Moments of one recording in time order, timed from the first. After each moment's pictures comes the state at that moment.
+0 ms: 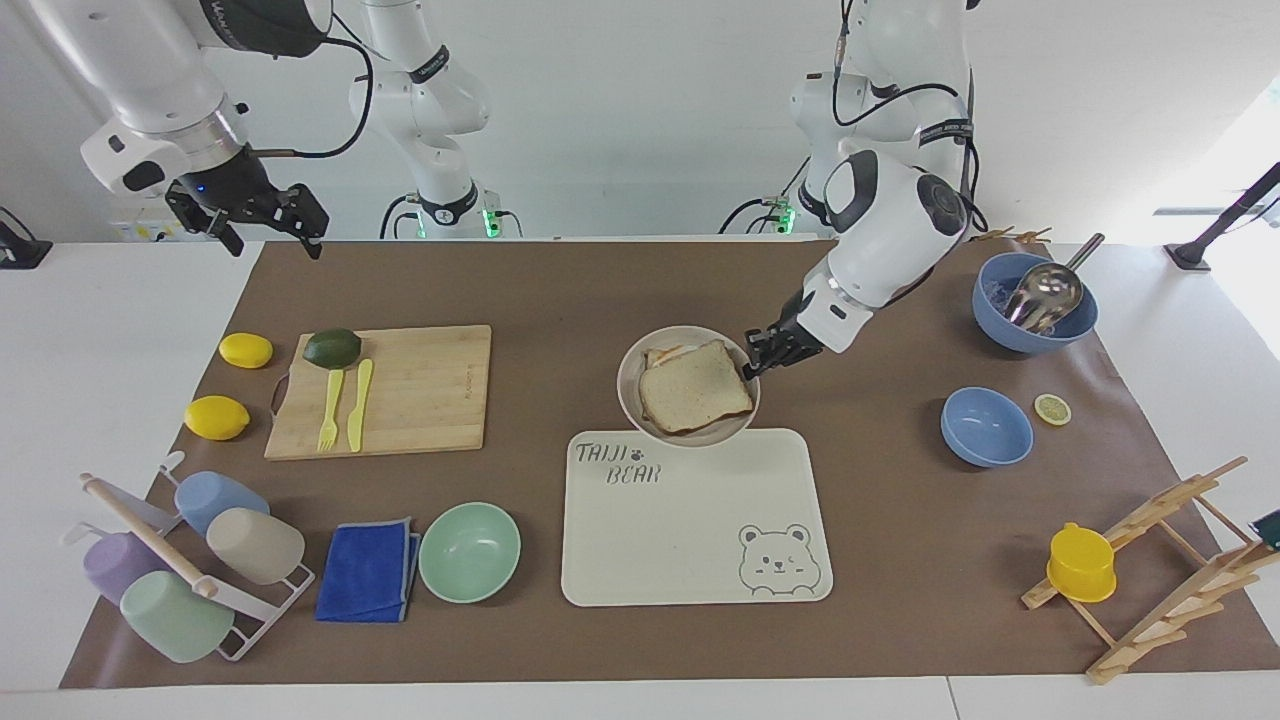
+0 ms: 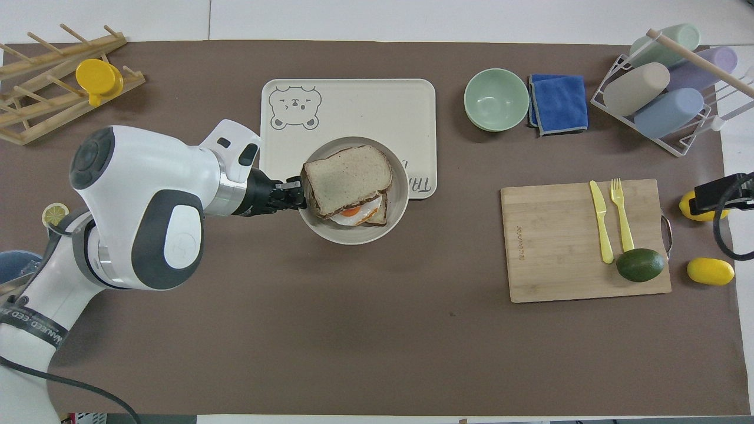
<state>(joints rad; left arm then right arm) -0.30 0.17 -0.07 -1.88 -0.47 2.13 -0.30 -0.03 -0.06 -0.05 -1.62 -0.05 1.47 -0.04</state>
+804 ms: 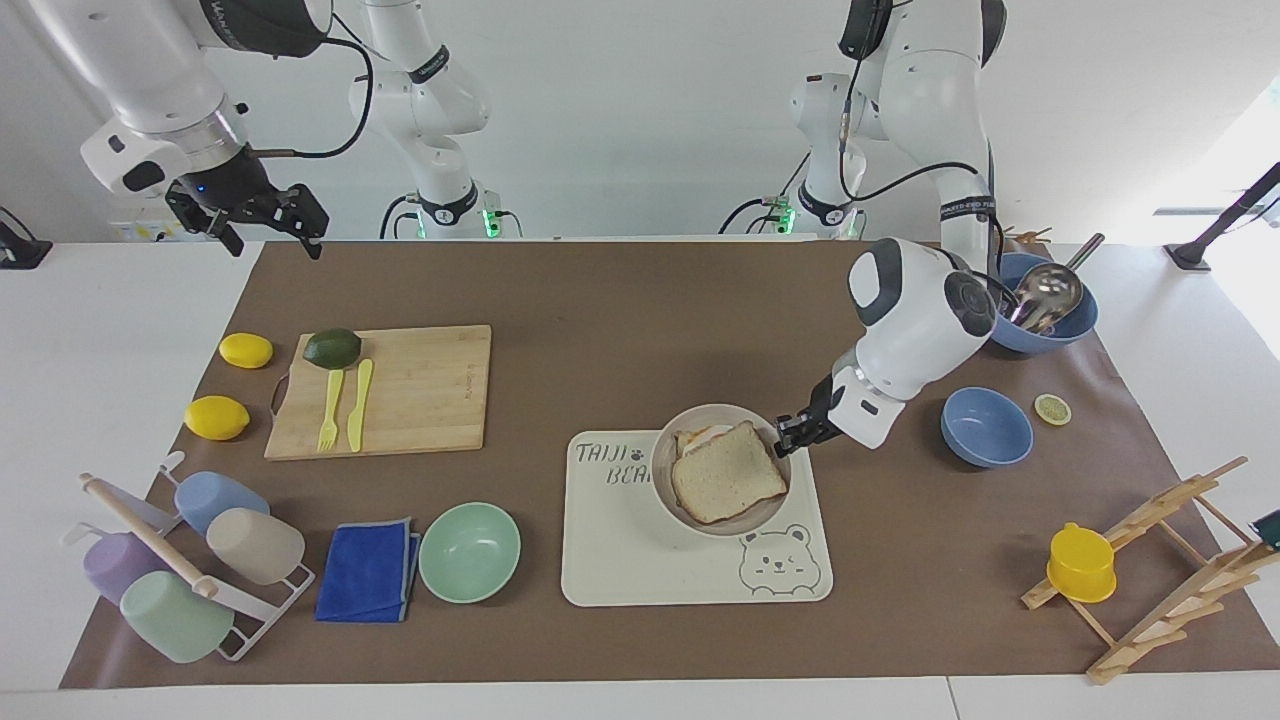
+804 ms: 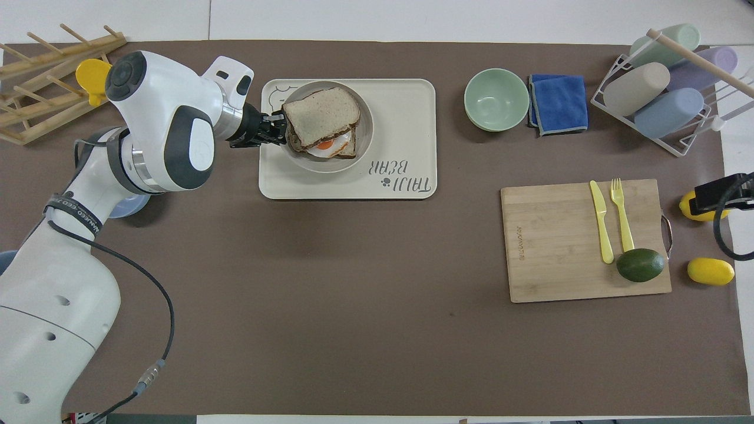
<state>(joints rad) -0.24 0.54 -0.08 -1.58 -0.36 2.24 -0.28 -0.03 -0.06 -0.05 -1.62 -0.05 1.47 -0.04</state>
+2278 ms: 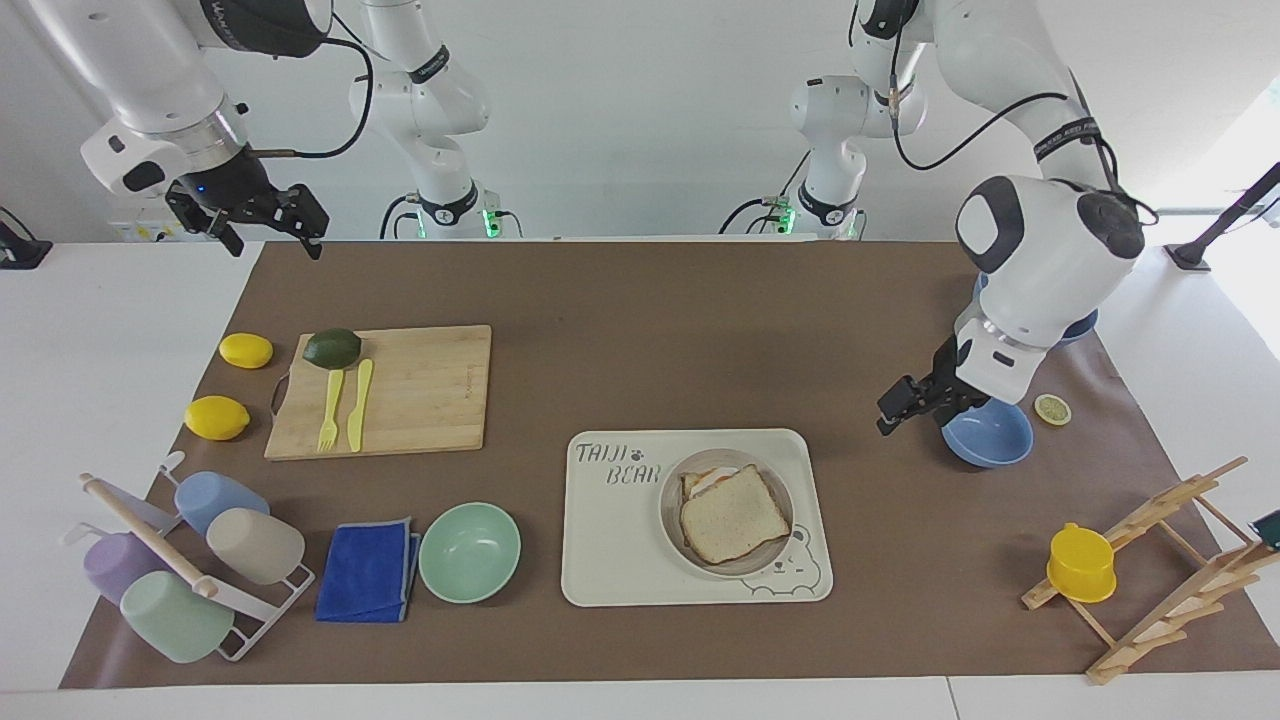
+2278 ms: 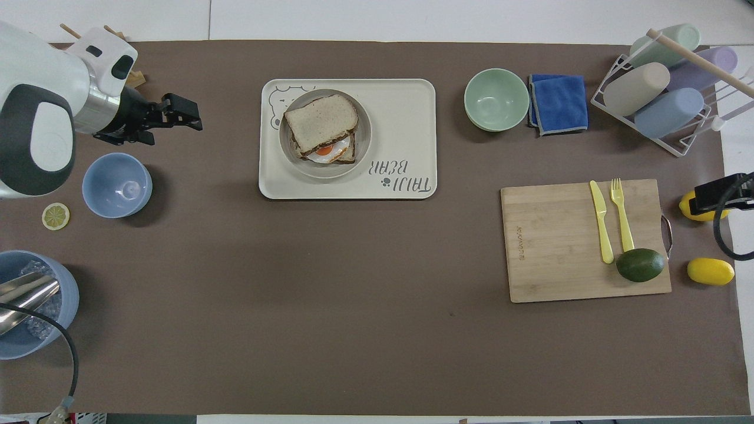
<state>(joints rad) -0.12 0.24 -0.02 -1.61 -0.13 1.93 -0.22 -0.03 -0.06 -0.05 -1.62 -0.05 1.47 -0.04</state>
